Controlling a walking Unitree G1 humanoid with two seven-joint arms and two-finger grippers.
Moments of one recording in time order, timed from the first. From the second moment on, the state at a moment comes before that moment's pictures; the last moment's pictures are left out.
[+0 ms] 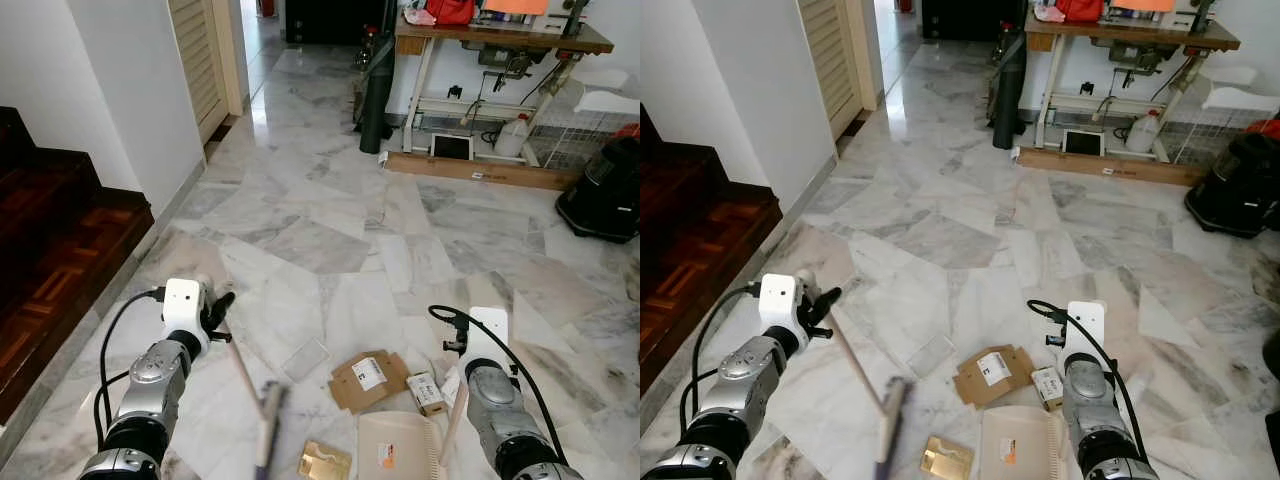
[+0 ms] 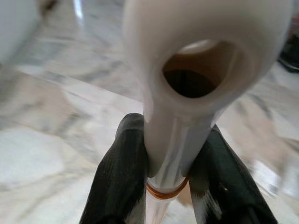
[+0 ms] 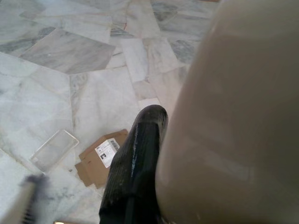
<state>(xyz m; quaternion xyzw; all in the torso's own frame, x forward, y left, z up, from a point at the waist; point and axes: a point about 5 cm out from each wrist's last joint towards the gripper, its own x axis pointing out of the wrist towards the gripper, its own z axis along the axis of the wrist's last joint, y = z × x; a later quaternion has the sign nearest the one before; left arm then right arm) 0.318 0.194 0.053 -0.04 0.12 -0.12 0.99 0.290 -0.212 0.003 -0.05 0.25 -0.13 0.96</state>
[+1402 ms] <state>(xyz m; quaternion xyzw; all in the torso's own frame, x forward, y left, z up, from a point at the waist) 0.327 0.202 0.087 -0.03 0.06 -0.14 0.99 0.293 -0.216 0.005 -0.03 0.25 -0.14 0.96</state>
